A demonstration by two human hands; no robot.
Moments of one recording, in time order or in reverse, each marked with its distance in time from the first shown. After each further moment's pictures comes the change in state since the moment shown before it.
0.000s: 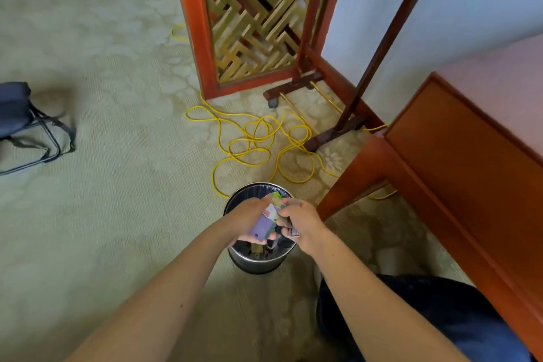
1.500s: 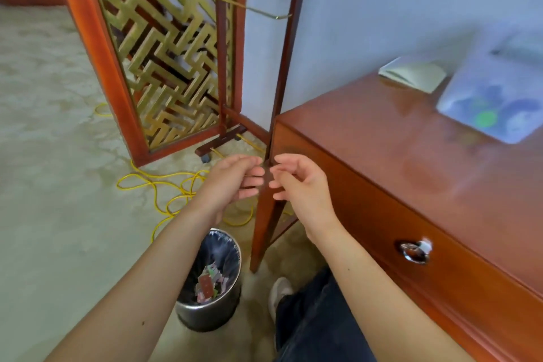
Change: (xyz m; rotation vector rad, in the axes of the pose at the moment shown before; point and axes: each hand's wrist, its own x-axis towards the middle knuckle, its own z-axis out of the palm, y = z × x) left_hand -0.119 0.132 0.096 -0.128 0.006 0.587; right_hand -0.199 -0.085 -0.095 0.027 0.222 -0.866
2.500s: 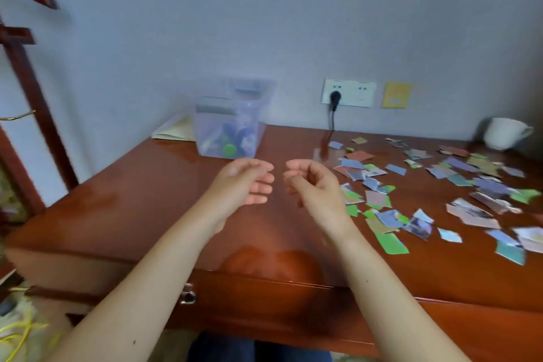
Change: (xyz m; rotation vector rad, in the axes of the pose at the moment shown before) left_hand -0.095 0.076 0.337 0.199 -0.739 0.260; right_hand -0.118 -0.088 -0.312 -0.081 0.714 -0.242
